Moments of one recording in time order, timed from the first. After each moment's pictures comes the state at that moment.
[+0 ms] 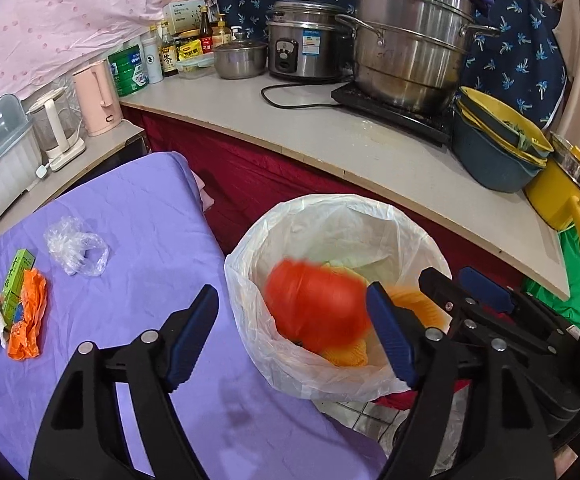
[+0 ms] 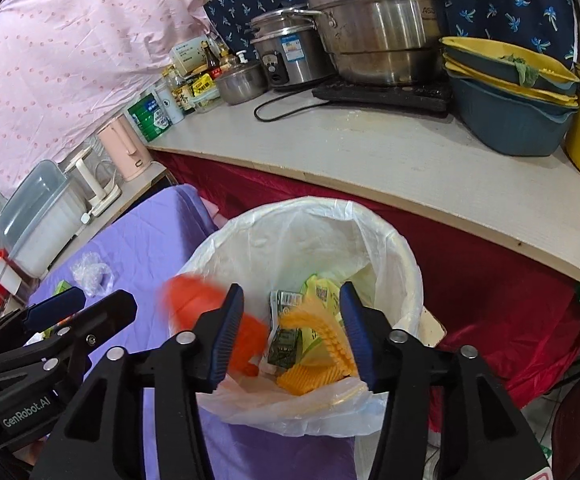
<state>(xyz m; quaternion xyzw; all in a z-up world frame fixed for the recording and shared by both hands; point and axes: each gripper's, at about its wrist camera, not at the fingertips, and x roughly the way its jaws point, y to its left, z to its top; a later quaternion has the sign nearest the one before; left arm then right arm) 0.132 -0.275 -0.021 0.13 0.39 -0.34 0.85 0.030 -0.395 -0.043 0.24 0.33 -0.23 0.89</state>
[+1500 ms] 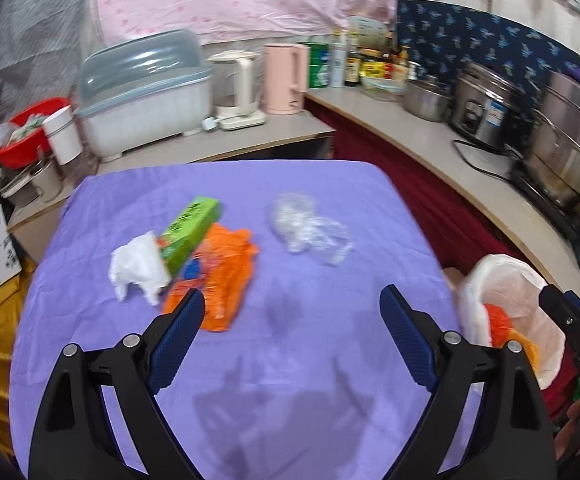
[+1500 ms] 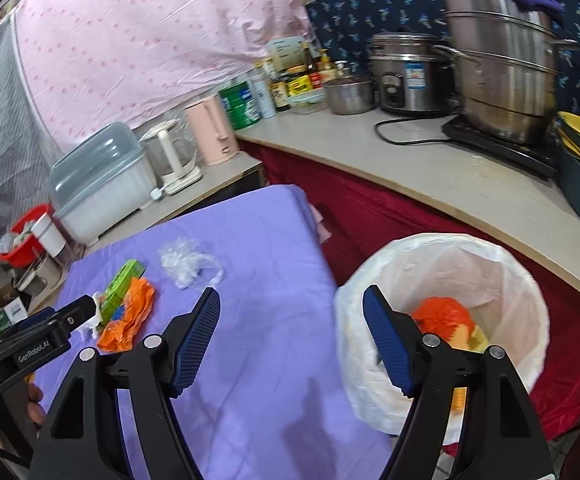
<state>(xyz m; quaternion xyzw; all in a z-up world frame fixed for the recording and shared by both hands) 0.225 -0.036 -0.008 0.02 0.38 -0.12 0.92 0.123 -0.249 -0.001 0.17 0.32 -0.13 0.92</state>
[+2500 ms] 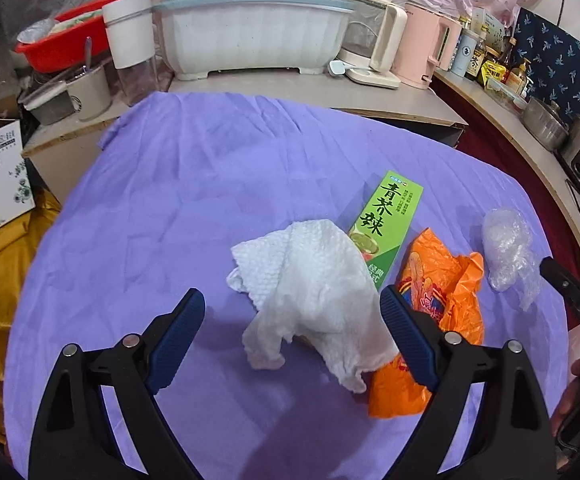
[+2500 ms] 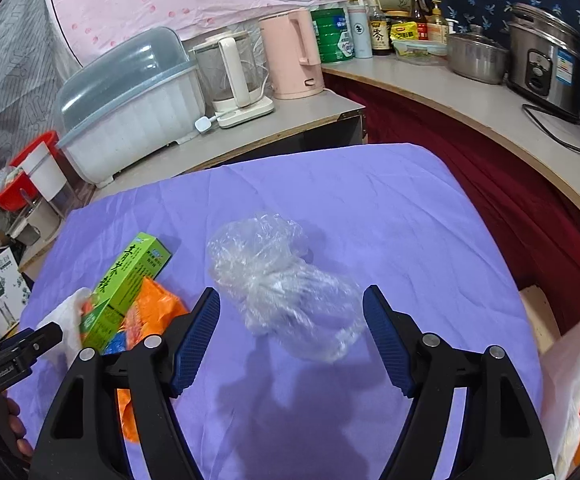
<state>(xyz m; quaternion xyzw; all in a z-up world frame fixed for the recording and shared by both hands) 0.367 0.119 -0.106 -0.05 0.46 -0.03 0.89 0.349 -0.150 -0.093 0.11 0.40 -0.03 0.91</state>
